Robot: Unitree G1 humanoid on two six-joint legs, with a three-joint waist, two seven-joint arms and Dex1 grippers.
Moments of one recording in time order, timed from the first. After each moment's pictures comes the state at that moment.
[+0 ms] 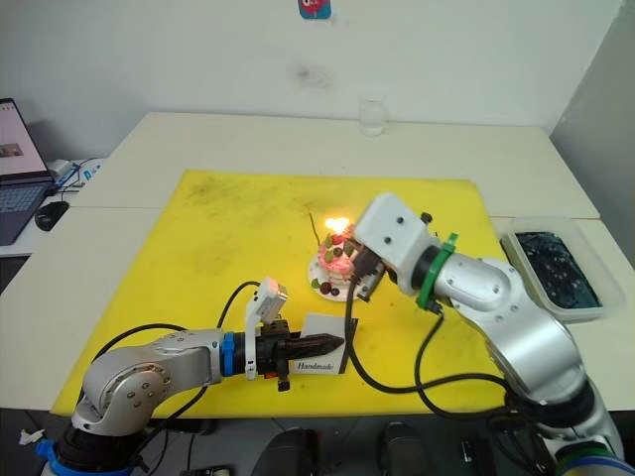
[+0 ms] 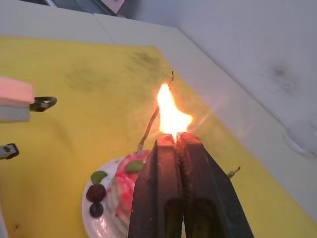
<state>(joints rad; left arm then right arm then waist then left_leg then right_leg) -0.18 0.56 -0.06 -0.48 -0.92 1.06 -0.61 -0.63 -0.51 0.28 -0.72 0.24 0.94 0.43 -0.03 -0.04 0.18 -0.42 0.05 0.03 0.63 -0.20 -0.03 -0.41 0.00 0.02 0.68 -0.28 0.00</state>
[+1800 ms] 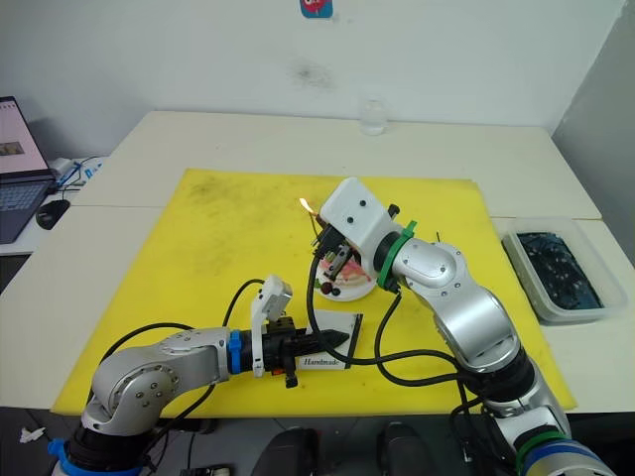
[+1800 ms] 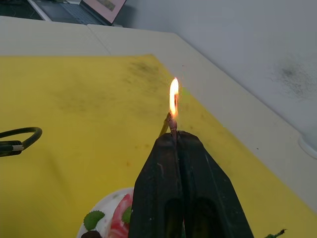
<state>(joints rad) -0.19 0.52 -0.08 -0.48 -0.90 1.04 -0.60 -0.67 -0.34 0.33 -0.54 0.12 0.88 0.43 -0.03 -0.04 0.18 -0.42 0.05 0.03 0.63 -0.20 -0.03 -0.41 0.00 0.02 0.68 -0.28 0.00</state>
